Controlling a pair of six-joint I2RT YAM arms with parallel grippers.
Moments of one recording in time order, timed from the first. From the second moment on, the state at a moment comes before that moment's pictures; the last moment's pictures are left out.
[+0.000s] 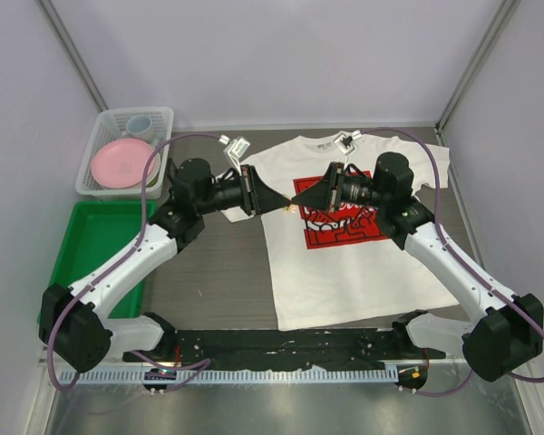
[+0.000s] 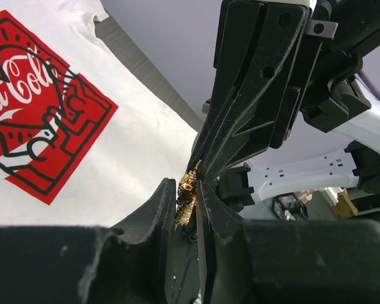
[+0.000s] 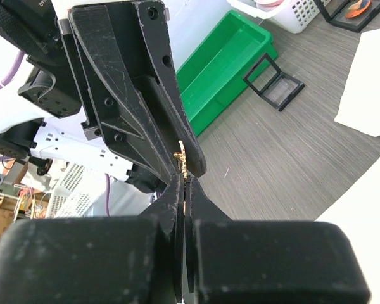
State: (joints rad) left arm -0.58 1.24 1.01 0.14 0.66 -0.71; right arm 0.43 1.17 0.97 0.12 -0.86 0.67
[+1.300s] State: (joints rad) left arm -0.45 1.17 1.23 -0.35 0.82 0.12; right arm 0.84 0.85 0.83 -0.16 -0.23 -1.28
